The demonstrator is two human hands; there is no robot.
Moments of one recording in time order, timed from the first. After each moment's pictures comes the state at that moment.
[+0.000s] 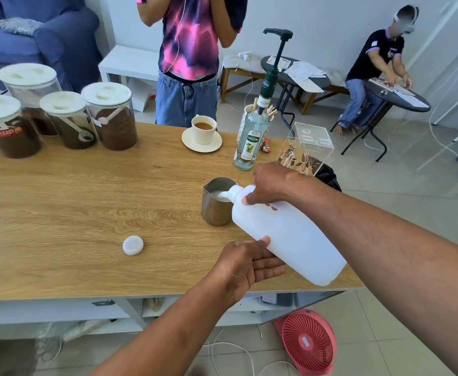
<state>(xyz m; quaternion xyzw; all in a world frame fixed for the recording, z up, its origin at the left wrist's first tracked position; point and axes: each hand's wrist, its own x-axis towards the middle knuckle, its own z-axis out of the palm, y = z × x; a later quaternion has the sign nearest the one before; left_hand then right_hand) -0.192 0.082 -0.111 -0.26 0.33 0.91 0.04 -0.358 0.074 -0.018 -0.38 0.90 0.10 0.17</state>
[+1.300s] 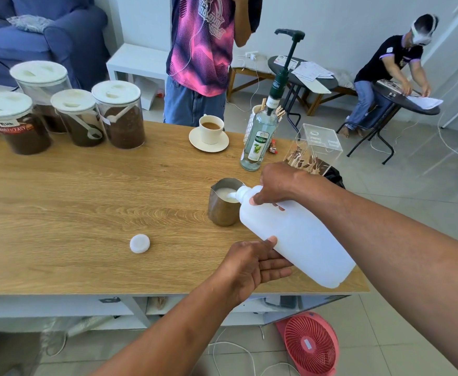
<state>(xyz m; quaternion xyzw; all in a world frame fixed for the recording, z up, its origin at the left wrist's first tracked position) -0.191 0.078 -0.111 -0.25 0.32 0.91 0.05 -0.359 0.068 -0.016 -0.38 0.90 0.12 0.17</state>
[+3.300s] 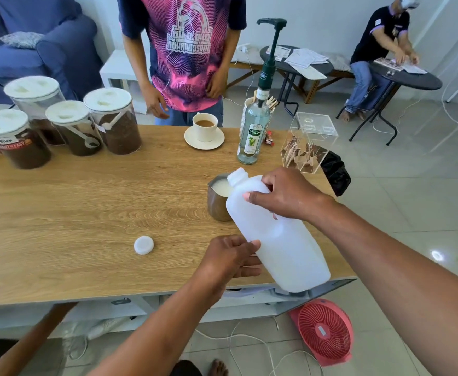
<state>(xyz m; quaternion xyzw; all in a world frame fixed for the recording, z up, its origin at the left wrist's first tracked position) -0.165 0.057 -0.125 -0.27 0.51 0.82 0.02 -0.327 0.126 -0.025 -0.39 0.90 -0.16 0.12</state>
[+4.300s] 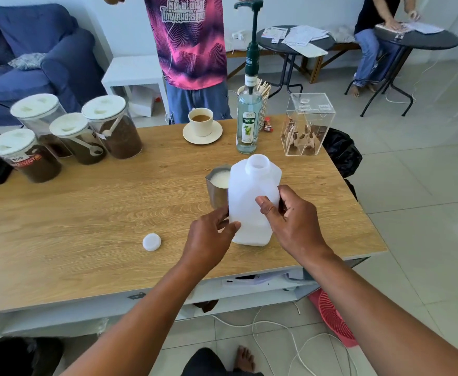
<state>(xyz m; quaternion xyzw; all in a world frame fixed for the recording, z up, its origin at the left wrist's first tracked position) -0.167 0.027 -0.132 -0.25 0.80 0.53 -0.13 -0.275 0.182 -0.104 -0.29 0.83 -0.48 0.00</state>
